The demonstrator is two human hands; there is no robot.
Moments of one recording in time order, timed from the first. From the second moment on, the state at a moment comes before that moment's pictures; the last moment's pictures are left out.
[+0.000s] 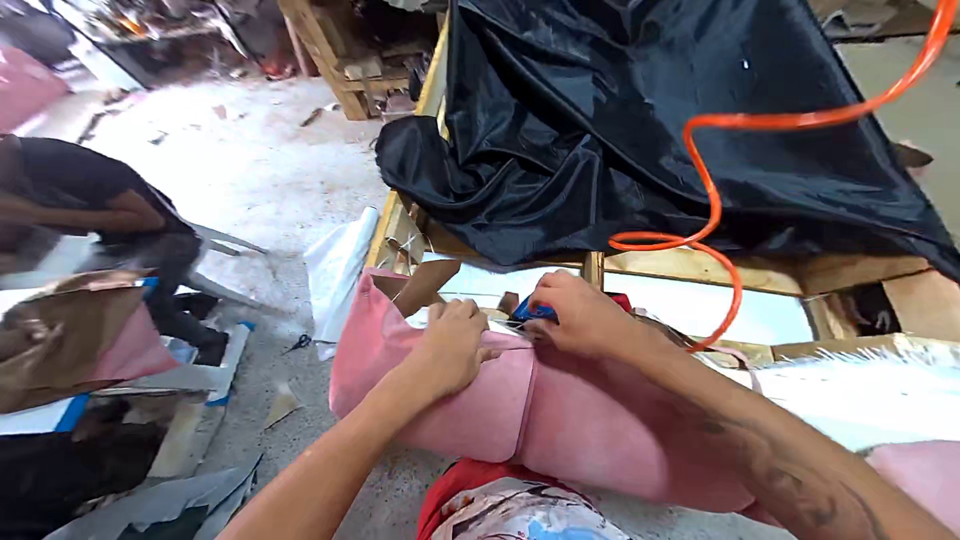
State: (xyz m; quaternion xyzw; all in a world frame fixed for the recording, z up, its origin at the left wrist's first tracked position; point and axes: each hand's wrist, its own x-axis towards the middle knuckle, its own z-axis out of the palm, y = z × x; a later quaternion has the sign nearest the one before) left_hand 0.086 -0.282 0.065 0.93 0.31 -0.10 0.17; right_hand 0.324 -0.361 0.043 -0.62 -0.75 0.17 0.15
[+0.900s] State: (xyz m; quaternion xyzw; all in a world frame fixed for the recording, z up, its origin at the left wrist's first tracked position) left_hand 0.139 -0.217 0.005 0.86 0.27 -0.16 0.40; right_hand 0.320 -0.306 -0.065 -0.74 -0.63 0.21 -0.11
